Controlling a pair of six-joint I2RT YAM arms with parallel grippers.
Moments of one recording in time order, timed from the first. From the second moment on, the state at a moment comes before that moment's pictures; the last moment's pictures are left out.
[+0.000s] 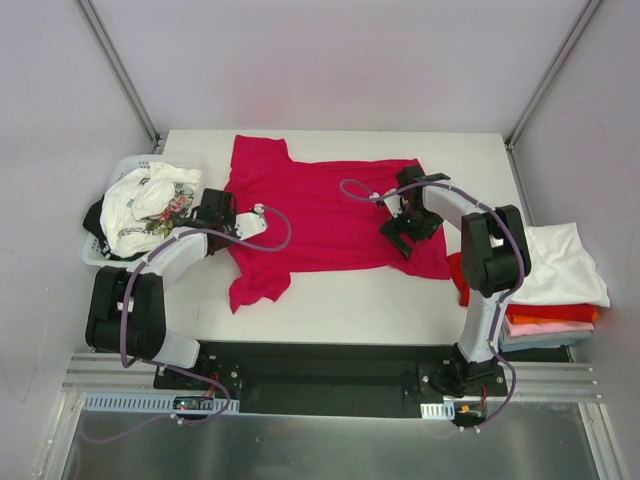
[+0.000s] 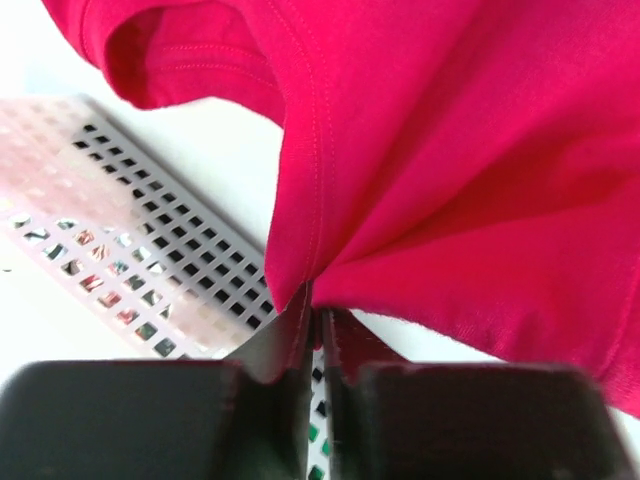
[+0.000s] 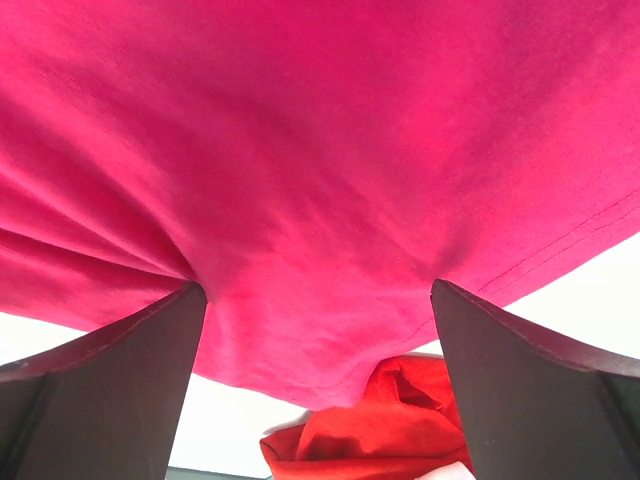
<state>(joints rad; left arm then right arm) -0.19 1.44 0.83 -0.40 -0.14 1.02 0.30 1.97 1.40 -0.88 0.06 -0.50</state>
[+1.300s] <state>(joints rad) -0.33 1.05 0.79 -0.69 0.15 0.85 0.44 1.79 1.24 -0.85 0.13 -0.52</state>
